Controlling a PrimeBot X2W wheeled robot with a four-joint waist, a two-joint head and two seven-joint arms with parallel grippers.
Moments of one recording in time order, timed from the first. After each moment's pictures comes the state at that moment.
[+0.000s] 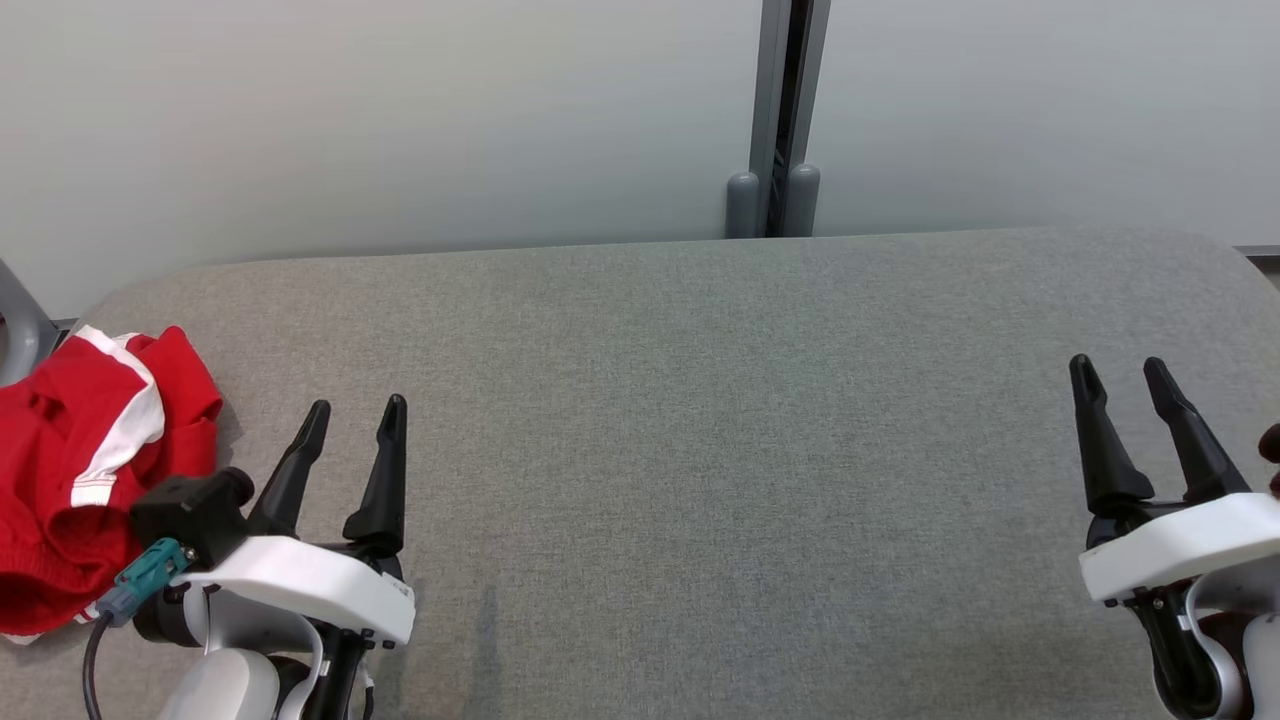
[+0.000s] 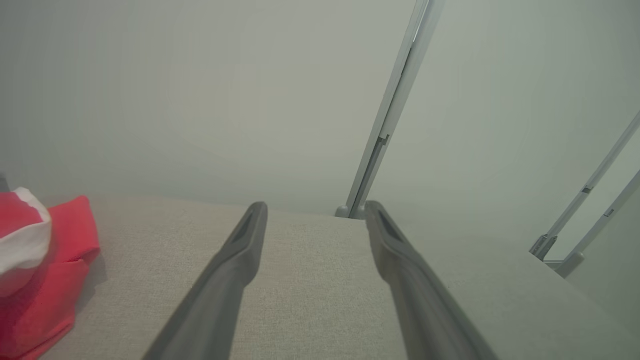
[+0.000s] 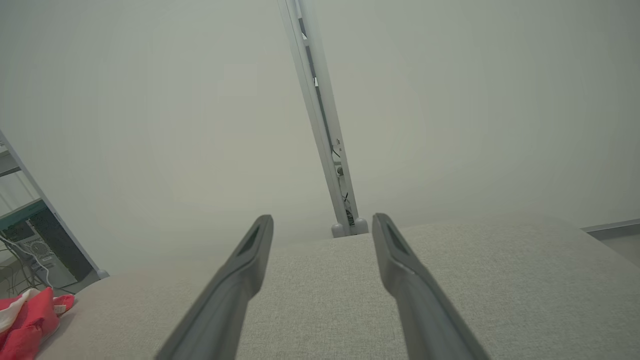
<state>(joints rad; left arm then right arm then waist) -0.14 0.27 -0.28 0.04 -0.66 0.14 -0.07 -0.15 -0.11 -0.06 0.06 0.42 0.13 0.03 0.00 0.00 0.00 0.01</state>
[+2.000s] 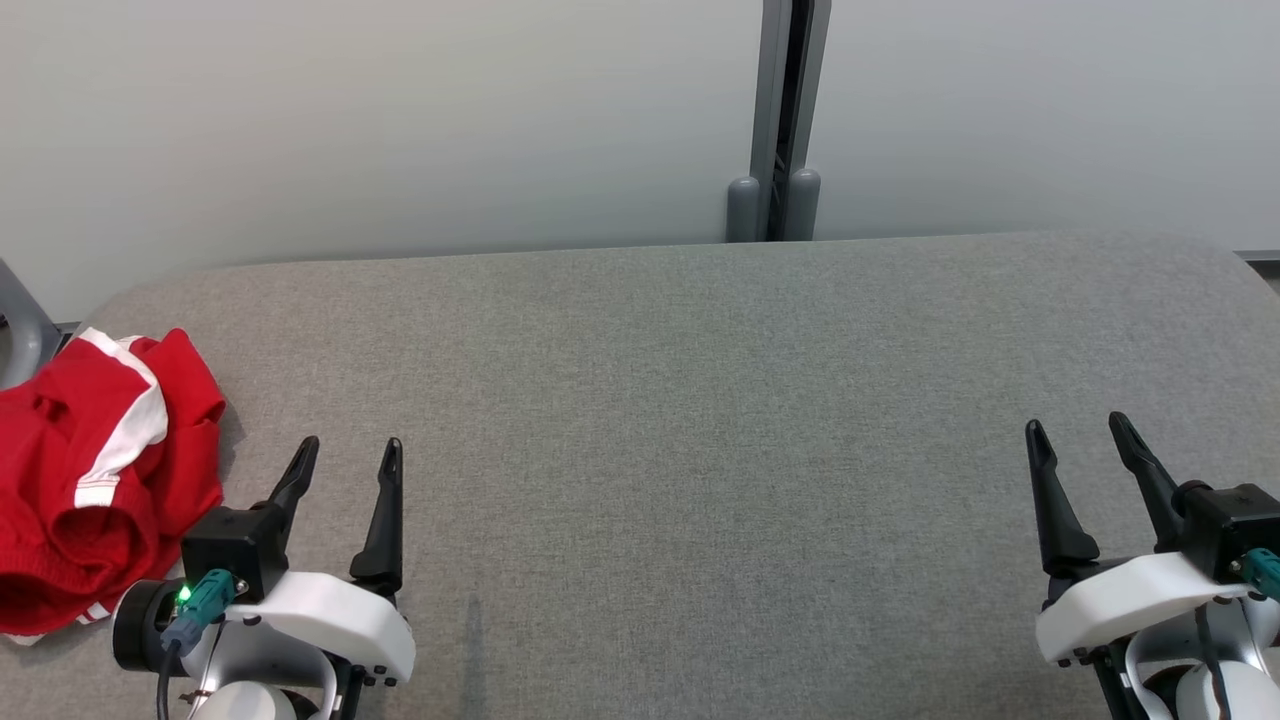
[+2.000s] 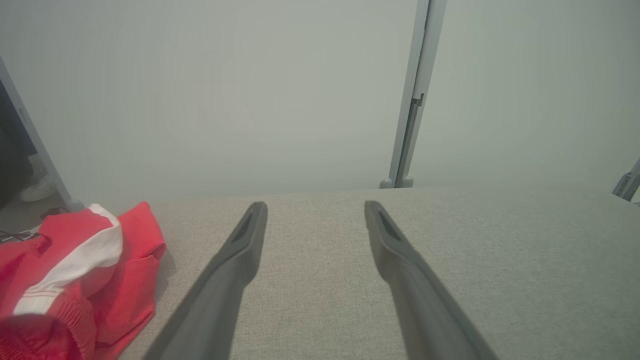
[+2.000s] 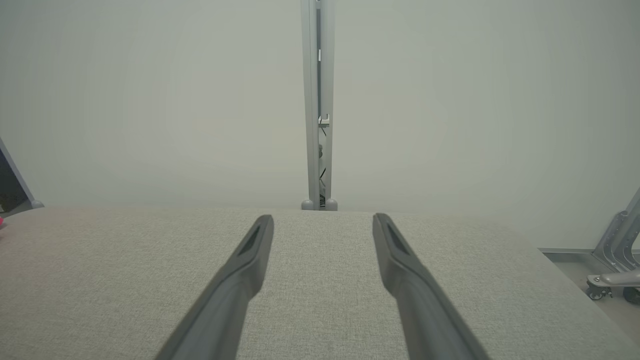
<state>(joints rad) -0.10 0.28 -0.30 0.06 -0.42 0.21 -0.05 -0.09 -0.05 -0.05 0.10 0.10 0.13 -0.04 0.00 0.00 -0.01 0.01</state>
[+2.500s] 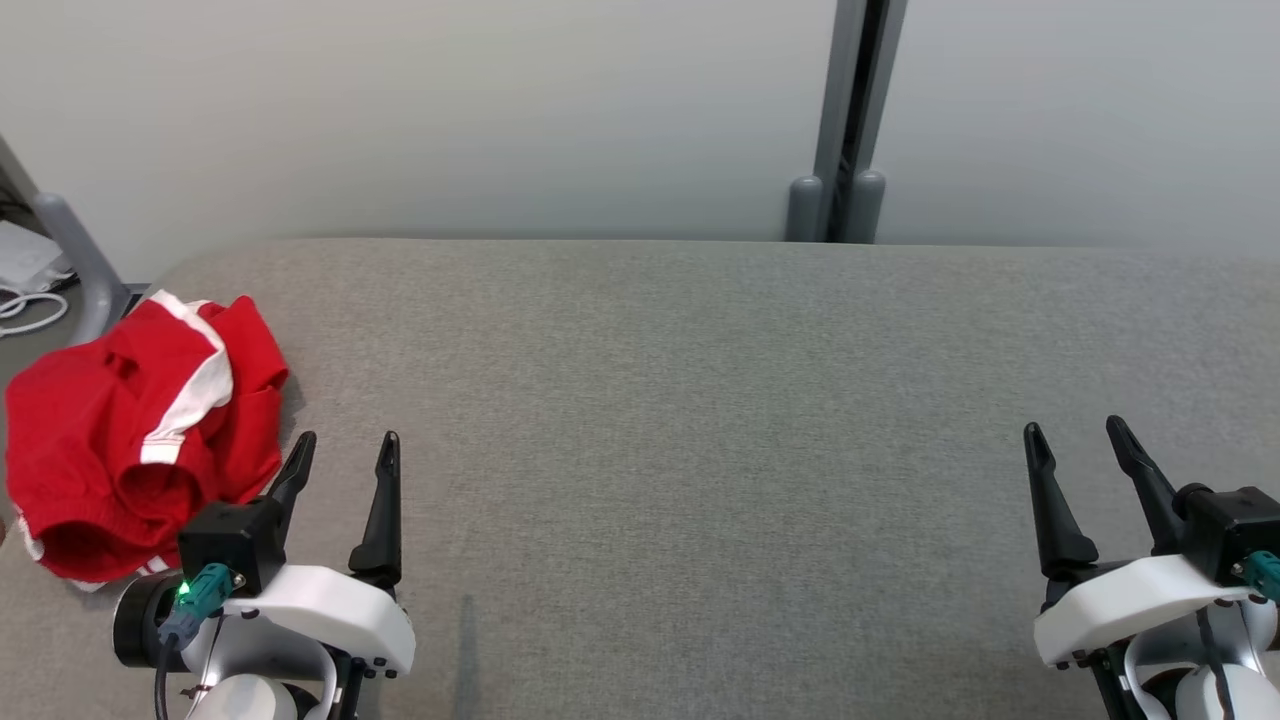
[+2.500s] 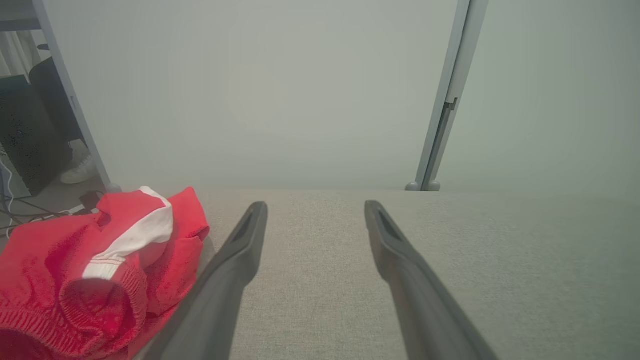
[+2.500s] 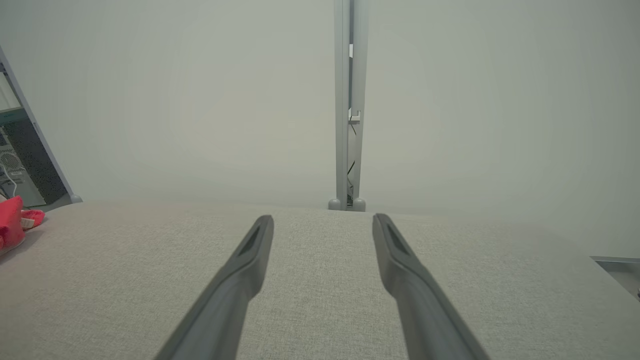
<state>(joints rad) -0.11 0.27 -0.30 0.08 -0.43 0.22 -0.06 -0.08 -0.05 -0.05 0.10 0.12 0.13 -0.04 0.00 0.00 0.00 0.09</state>
